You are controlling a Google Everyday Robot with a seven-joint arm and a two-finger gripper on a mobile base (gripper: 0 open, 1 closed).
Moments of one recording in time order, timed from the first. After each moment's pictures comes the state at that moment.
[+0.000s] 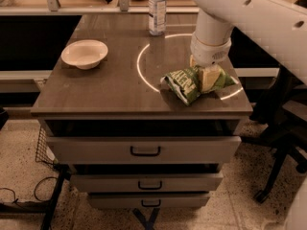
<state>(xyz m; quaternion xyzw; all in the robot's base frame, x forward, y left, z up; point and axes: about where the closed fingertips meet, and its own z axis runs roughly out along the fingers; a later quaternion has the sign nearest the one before) 0.602 -0.151 0.845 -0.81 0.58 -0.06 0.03</state>
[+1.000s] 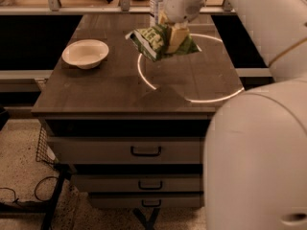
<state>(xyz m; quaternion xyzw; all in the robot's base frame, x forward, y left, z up) 0.667 -0.057 0.929 -0.83 0.54 0.01 0.16</state>
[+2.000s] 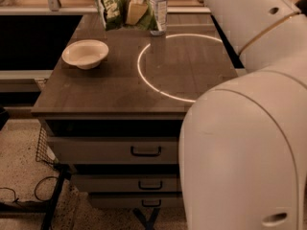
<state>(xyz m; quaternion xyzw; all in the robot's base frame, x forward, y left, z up) 0.724 0.047 0.994 -0.75 0.59 -0.05 0.29</state>
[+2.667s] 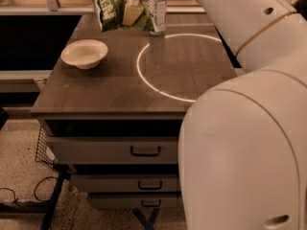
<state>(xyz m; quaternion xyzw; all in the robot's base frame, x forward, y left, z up) 0.727 0.058 0.989 -0.75 0.59 -0.05 0.30</state>
